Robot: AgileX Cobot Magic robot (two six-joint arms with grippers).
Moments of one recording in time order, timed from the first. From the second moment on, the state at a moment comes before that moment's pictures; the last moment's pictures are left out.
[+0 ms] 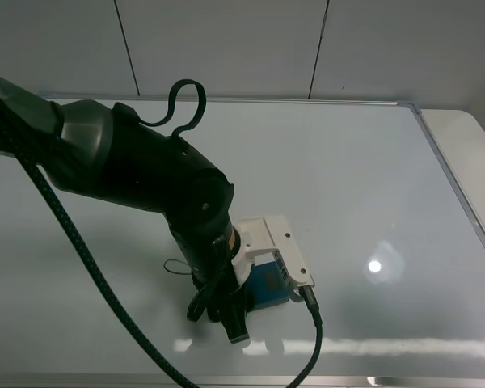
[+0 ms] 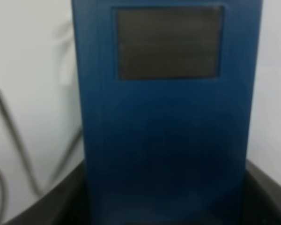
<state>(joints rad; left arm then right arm) -0.97 1.97 -1.01 -0.13 0.51 0.36 0.00 0.00 -0.49 -0.16 1.06 0.10</state>
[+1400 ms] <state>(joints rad) -0.68 1.80 -0.76 0.00 0.36 0.19 0.00 0.00 -0.49 -0.16 1.06 0.10</state>
